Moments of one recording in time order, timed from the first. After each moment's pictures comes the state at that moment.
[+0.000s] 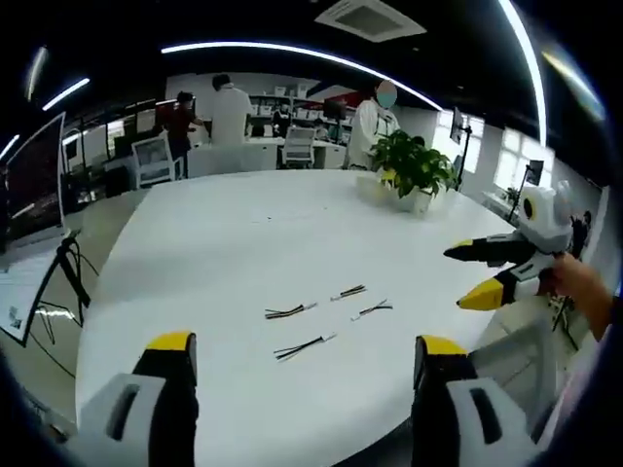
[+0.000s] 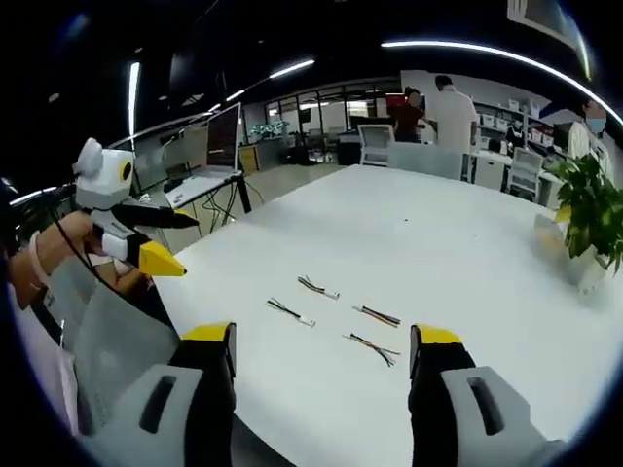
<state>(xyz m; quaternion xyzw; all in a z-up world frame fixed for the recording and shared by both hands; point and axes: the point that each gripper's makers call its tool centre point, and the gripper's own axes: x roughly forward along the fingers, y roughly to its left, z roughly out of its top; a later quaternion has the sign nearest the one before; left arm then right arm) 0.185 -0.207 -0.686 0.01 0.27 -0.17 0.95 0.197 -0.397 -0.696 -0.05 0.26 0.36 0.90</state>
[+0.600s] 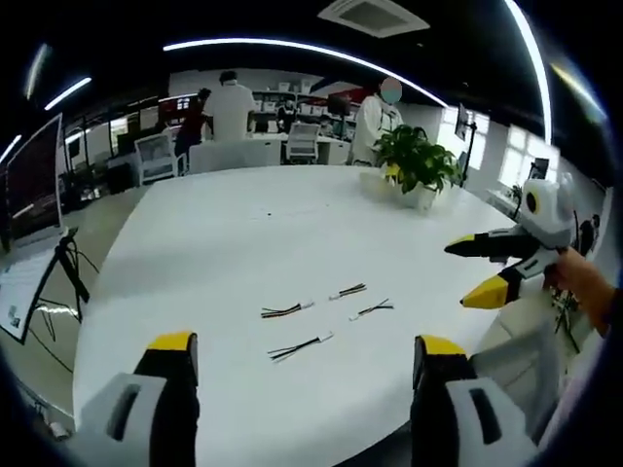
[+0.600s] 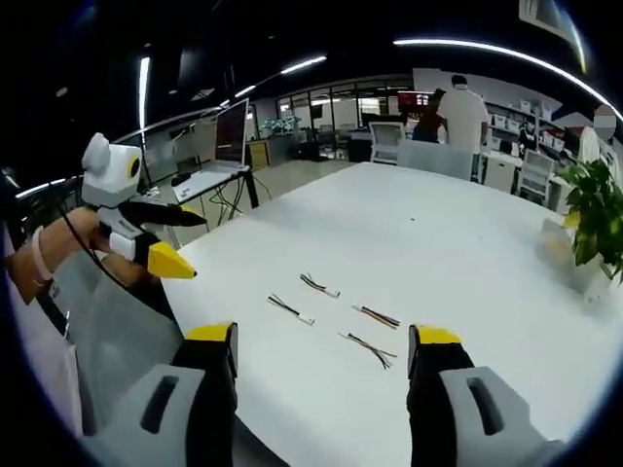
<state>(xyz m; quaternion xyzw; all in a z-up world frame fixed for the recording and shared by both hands) 0.189 -0.224 -0.698 0.02 0.29 -0.17 0.94 0.203 -0.402 -0.697 -0.06 0.26 0.37 0.89</state>
